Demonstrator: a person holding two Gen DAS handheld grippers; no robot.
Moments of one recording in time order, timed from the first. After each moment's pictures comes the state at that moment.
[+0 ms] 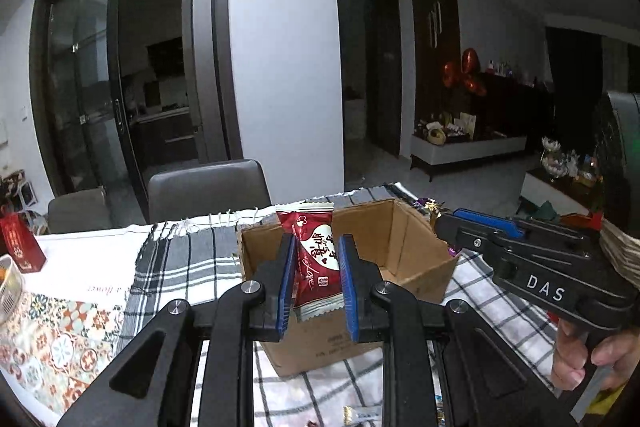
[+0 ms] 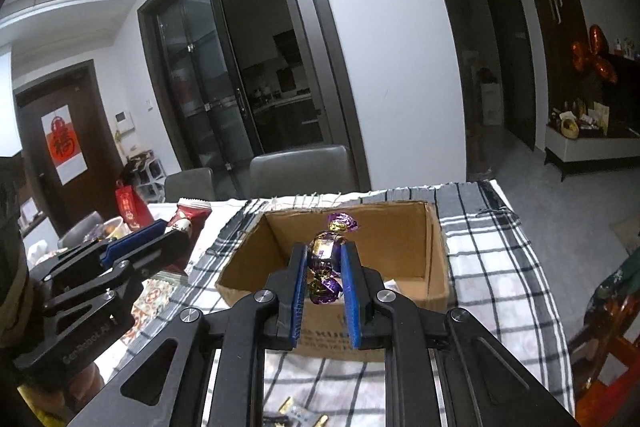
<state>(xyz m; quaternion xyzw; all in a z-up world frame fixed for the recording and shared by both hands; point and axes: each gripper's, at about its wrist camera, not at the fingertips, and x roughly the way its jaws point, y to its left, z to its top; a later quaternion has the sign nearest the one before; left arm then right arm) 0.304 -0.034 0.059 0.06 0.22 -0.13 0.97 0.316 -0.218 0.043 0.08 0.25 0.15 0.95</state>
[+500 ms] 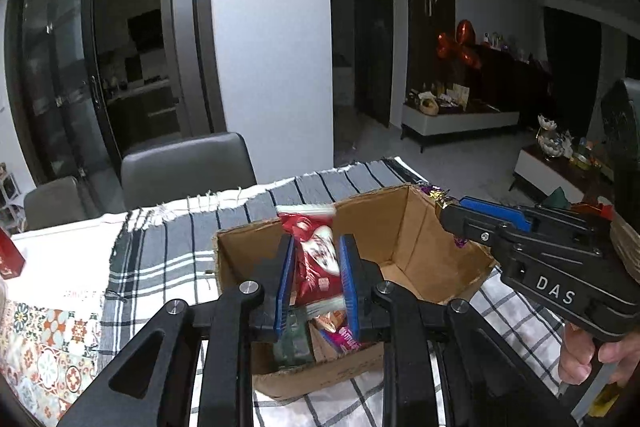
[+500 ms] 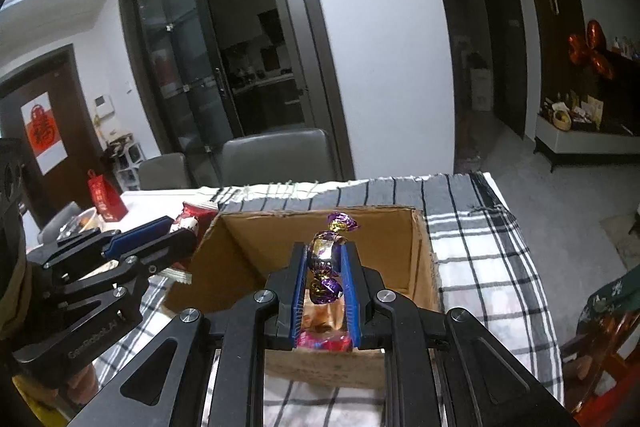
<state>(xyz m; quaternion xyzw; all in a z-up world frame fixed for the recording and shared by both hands) 0.383 -0.049 0.038 0.06 0.28 -0.16 0.94 0.373 -0.224 0.026 0.07 0.29 0.12 0.95</state>
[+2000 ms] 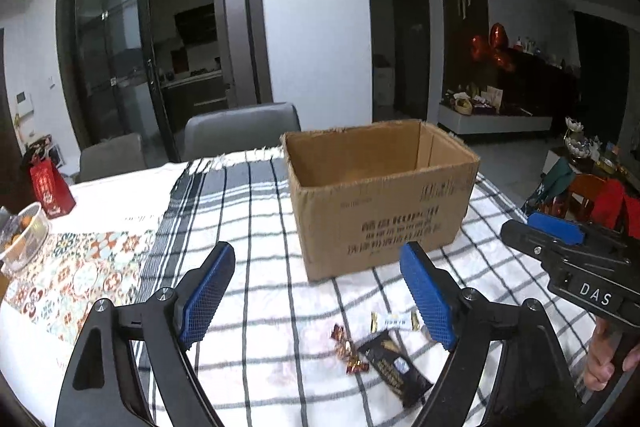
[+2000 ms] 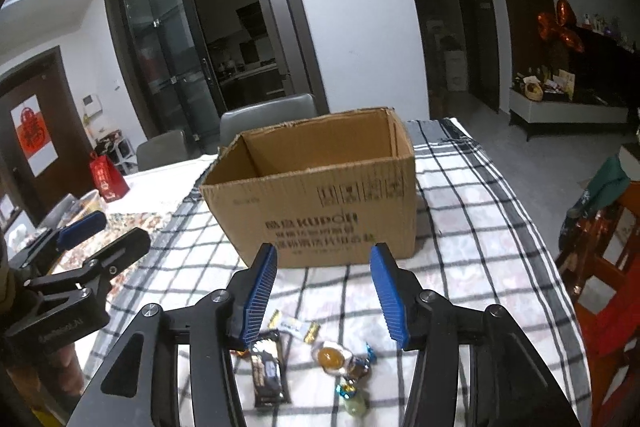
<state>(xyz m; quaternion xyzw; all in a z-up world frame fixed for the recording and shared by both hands) 0.226 0.000 0.000 0.05 0.28 -0.07 0.96 0.220 -0.213 -0.016 0.08 0.30 0.08 0.95</state>
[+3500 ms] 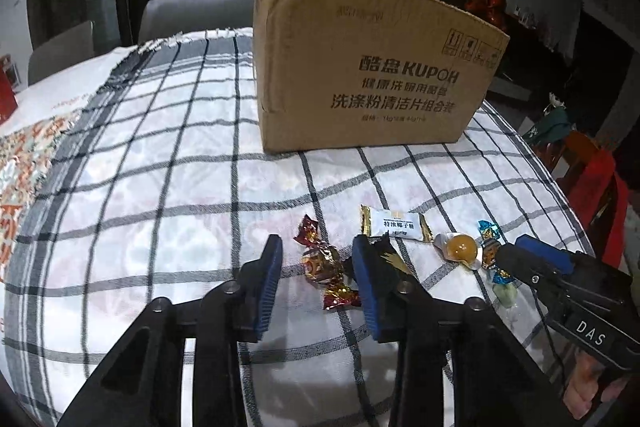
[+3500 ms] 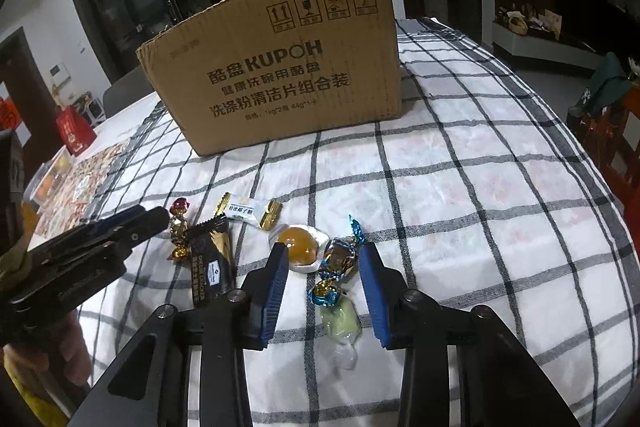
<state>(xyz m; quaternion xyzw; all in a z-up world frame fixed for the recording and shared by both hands) 0.261 0.008 -0.131 -0.02 0.42 -0.14 0.90 0.213 -0.203 -0.123 0.09 0.41 0.05 0.90</state>
